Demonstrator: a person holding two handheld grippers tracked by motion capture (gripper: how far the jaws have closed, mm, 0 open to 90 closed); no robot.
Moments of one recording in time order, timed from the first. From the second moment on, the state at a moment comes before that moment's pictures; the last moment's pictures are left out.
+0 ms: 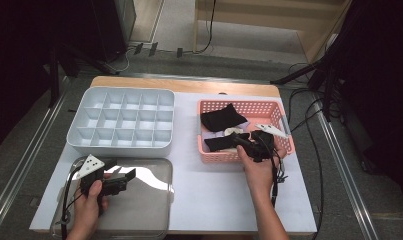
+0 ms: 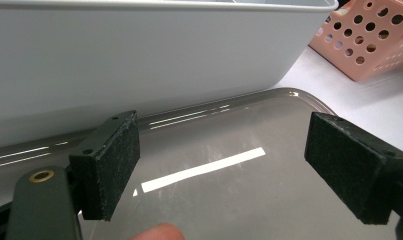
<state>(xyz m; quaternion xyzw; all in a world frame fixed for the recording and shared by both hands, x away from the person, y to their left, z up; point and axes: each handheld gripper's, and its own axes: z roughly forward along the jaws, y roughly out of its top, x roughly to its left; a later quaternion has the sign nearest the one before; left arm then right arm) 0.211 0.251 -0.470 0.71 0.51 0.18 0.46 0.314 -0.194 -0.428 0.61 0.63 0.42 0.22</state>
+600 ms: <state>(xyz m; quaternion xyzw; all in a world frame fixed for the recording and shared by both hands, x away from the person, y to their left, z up) 0.211 0.250 -0.471 0.71 0.50 0.18 0.46 0.345 -0.185 -0.431 0.65 0.66 0.34 0.17</state>
